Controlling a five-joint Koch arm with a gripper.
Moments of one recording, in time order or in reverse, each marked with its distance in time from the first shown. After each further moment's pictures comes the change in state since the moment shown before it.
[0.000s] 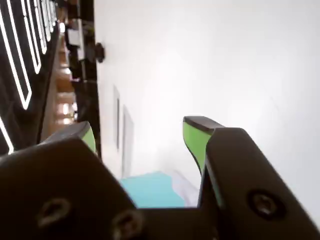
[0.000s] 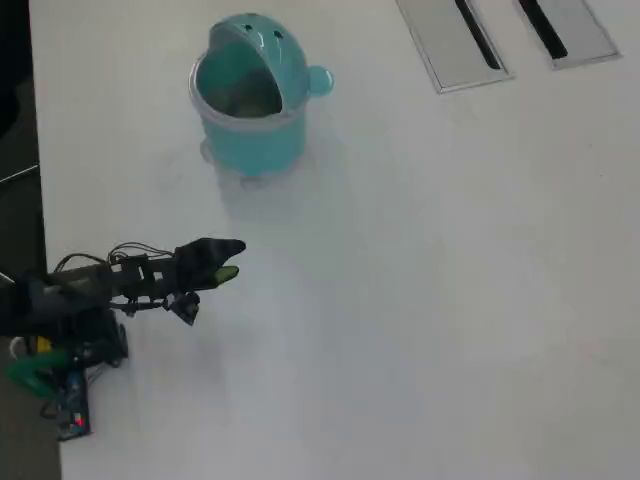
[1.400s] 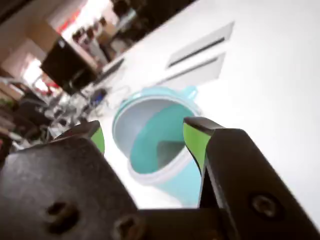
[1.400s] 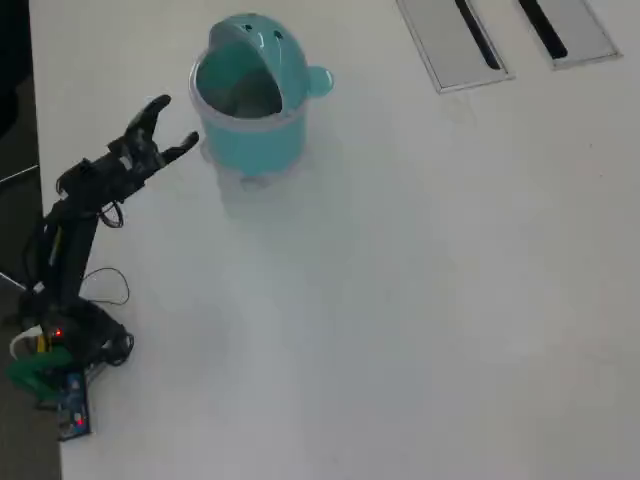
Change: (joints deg) arm -28.2 -22.7 -84.3 46.8 -42.8
